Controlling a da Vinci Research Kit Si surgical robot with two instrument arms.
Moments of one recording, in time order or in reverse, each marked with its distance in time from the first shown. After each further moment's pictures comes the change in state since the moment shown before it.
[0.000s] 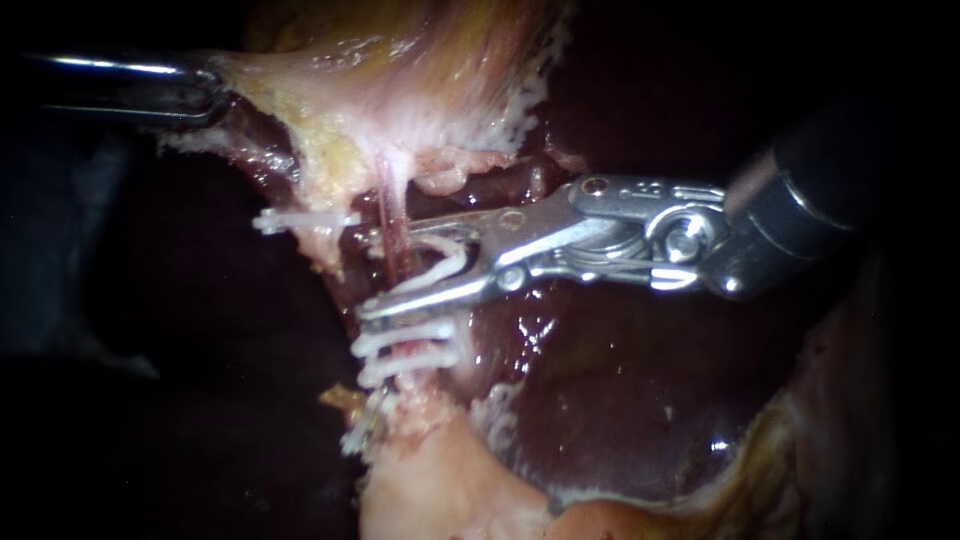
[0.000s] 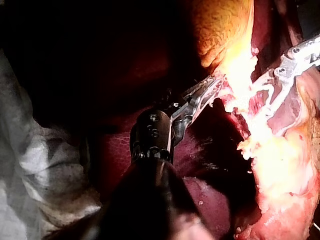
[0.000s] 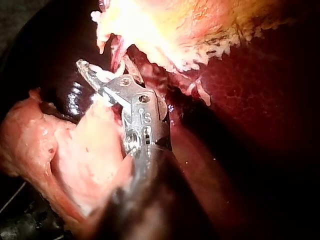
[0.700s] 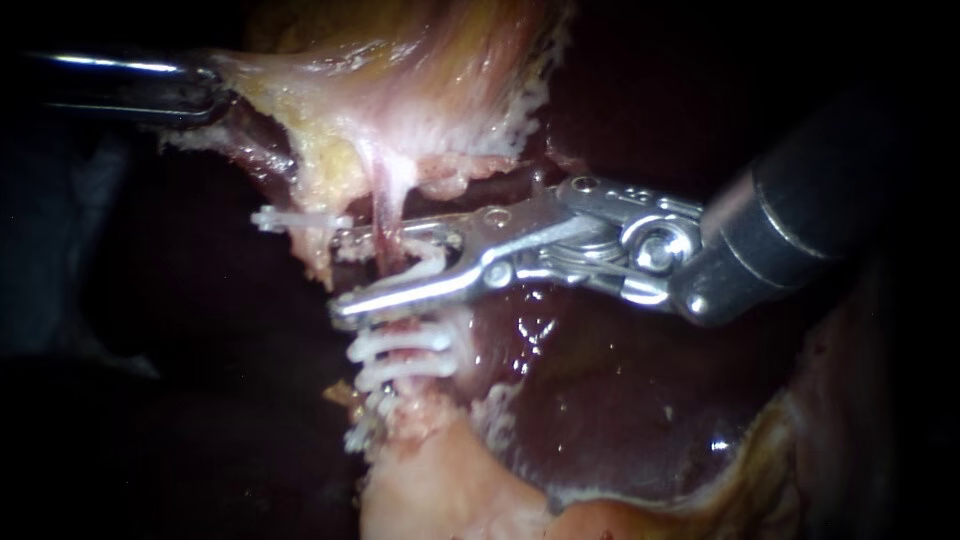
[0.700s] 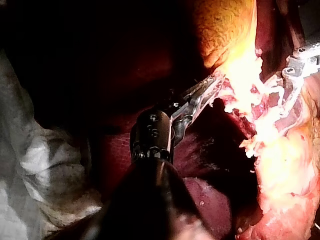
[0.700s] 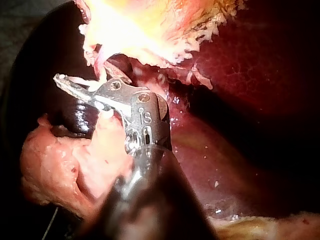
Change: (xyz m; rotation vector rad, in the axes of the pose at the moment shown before) right arm 0.002 -0.002 0.001 0.177 0.142 0.094; left arm 0.000 -0.001 0.000 0.003 0.001 0.000
